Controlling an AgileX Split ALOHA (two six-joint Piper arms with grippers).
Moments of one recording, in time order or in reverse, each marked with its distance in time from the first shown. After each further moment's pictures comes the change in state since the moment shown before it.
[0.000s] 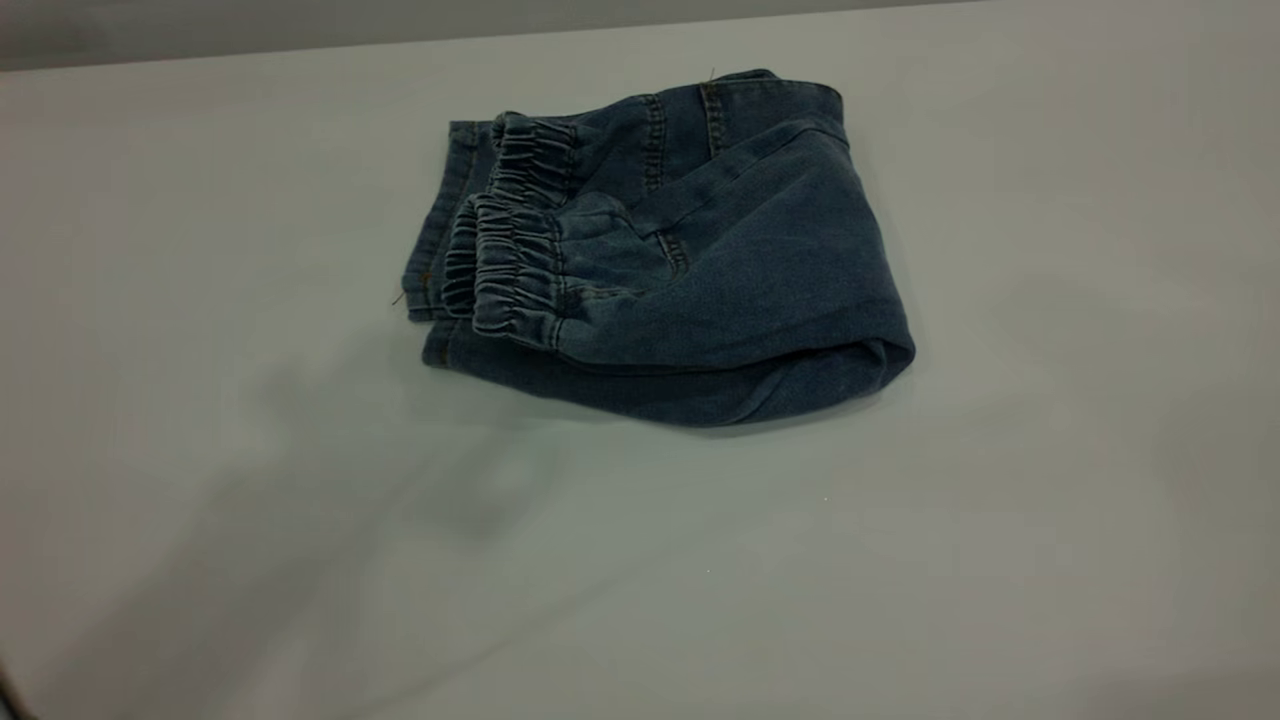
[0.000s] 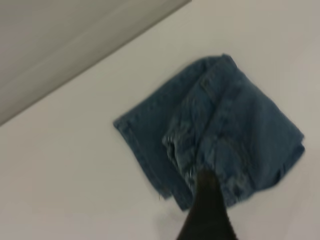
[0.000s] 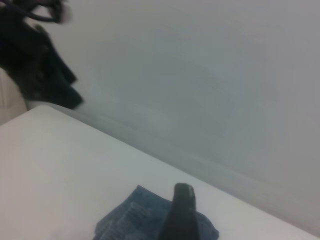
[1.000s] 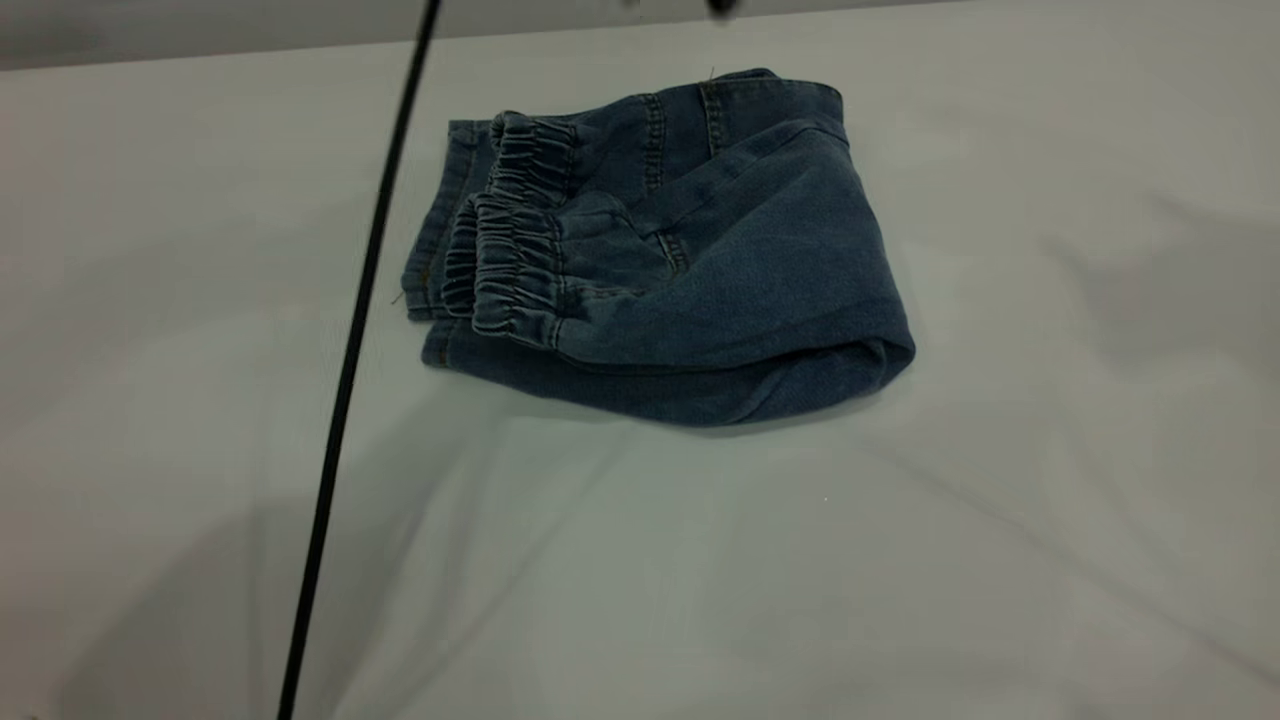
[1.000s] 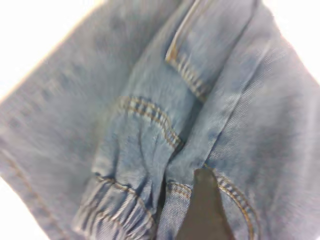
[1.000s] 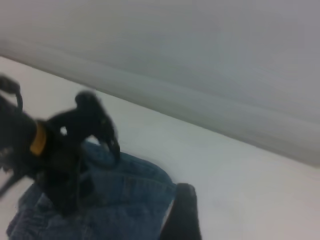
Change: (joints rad) left arm 0.000 0.977 -0.538 -0.128 0.003 0.013; right arm 0.000 0.682 -0.134 -0.117 -0.198 -0.029
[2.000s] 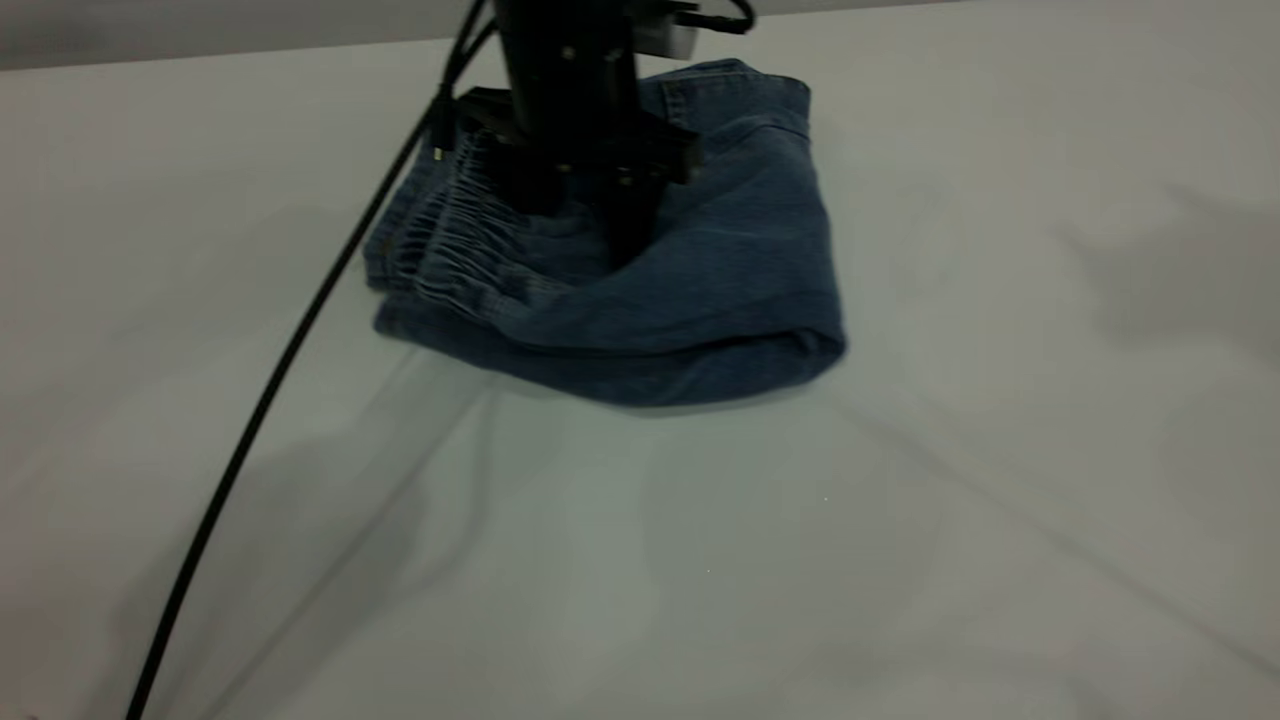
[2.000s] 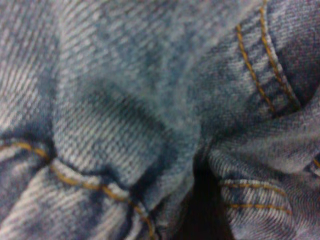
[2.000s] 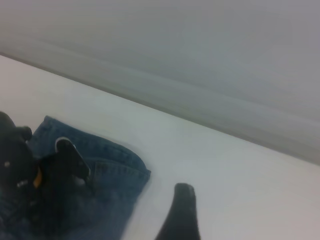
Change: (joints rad) left arm 0.048 0.262 0.115 0.007 -0.002 -0.088; right arm 0.000 0.046 0.000 -0.070 -0.028 0.028
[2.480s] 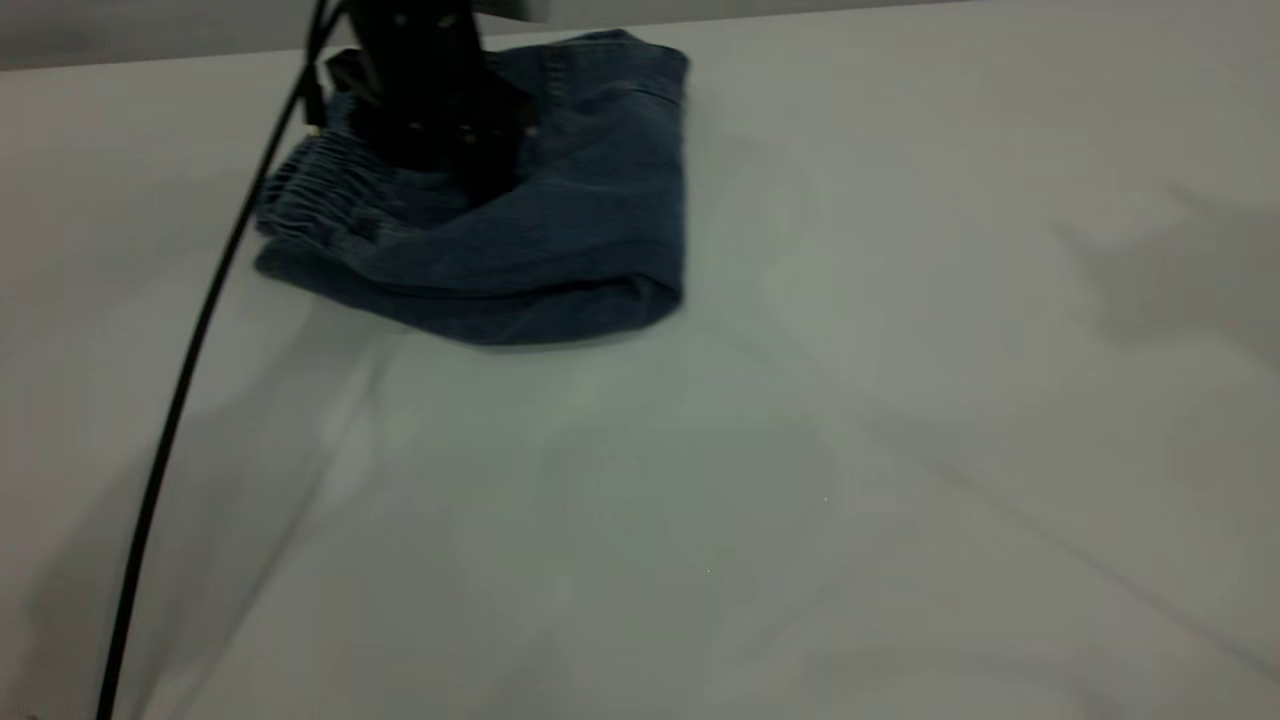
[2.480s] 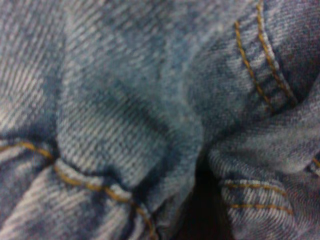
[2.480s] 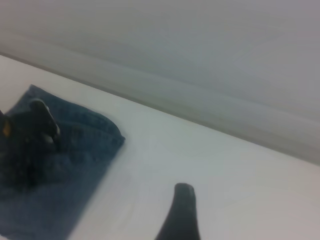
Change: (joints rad) left arm 0.189 -0.002 0.001 0.006 -0.044 0.278; right arm 0.000 0.000 0.000 -0.003 0.000 0.000
